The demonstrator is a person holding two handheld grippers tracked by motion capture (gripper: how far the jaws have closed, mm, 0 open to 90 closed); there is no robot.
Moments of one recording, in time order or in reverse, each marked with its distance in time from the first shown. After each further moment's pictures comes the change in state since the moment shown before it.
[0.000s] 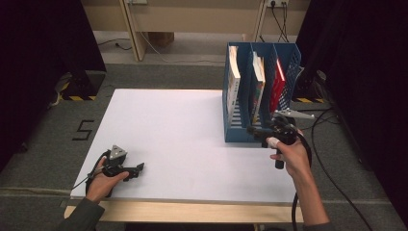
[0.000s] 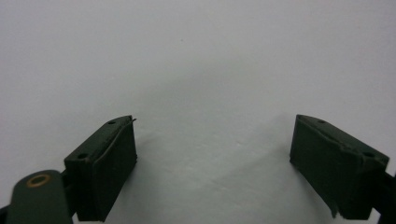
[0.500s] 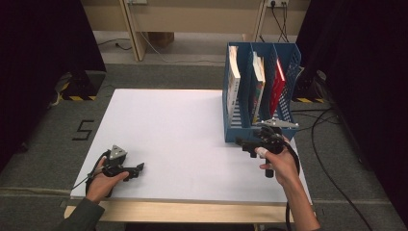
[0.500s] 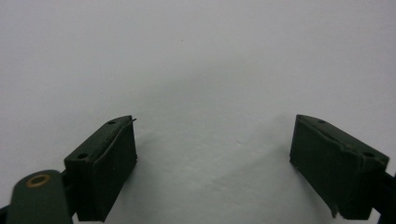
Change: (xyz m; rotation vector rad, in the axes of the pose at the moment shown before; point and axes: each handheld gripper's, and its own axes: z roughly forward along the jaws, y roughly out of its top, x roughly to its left) left arm 0.000 0.000 0.000 0.000 0.000 0.000; right arm 0.022 -0.026 0.018 0.053 0.056 -0.025
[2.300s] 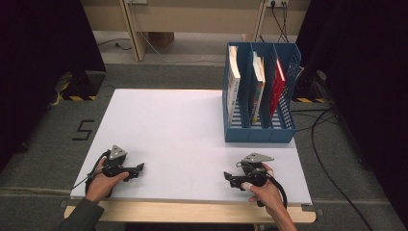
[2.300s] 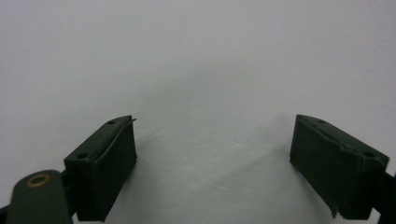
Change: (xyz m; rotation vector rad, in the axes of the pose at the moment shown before) left arm 0.000 0.000 0.000 0.000 -0.004 0.002; right arm 0.018 -0.103 0.038 0.159 0.007 -0.132
